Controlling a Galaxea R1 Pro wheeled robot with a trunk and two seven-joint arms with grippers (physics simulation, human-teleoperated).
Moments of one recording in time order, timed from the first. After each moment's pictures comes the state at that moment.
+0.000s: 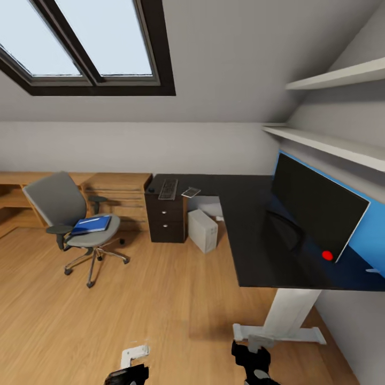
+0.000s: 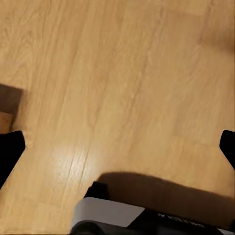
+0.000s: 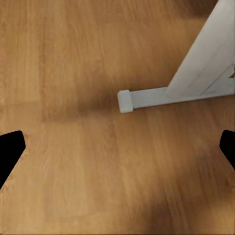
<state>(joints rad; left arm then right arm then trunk) -0.24 -0.04 -0.26 -0.75 0.43 0.35 0.46 -0.54 0.12 0.27 -0.05 -0.35 -0.34 -0.26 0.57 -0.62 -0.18</state>
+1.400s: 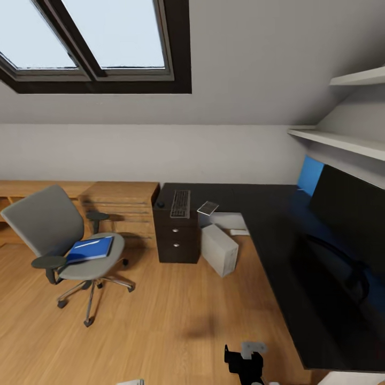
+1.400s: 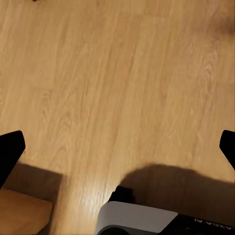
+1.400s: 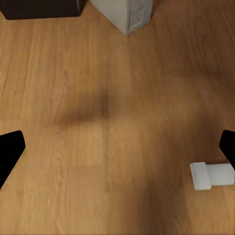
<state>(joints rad) -0.24 -0.04 -0.39 -0.41 0.42 -0.03 0.43 -0.53 0.15 0.28 0.02 -0.29 -0.46 -0.19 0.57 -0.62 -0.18</state>
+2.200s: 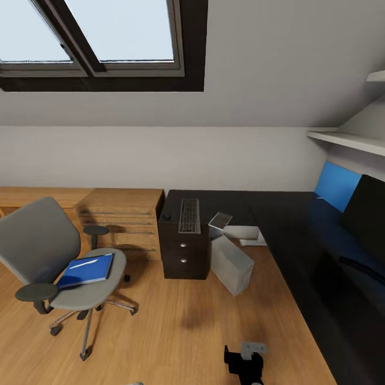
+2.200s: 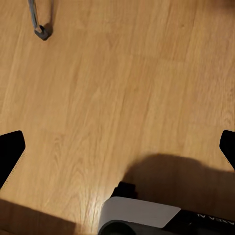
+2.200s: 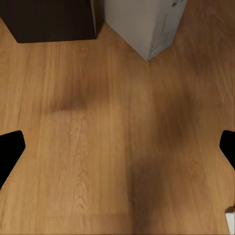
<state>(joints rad) -0.24 -0.05 -0.39 -0.39 0.42 -0.03 0.43 -0.53 0.15 0.28 0.02 -0.29 -0.46 -0.19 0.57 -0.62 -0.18</state>
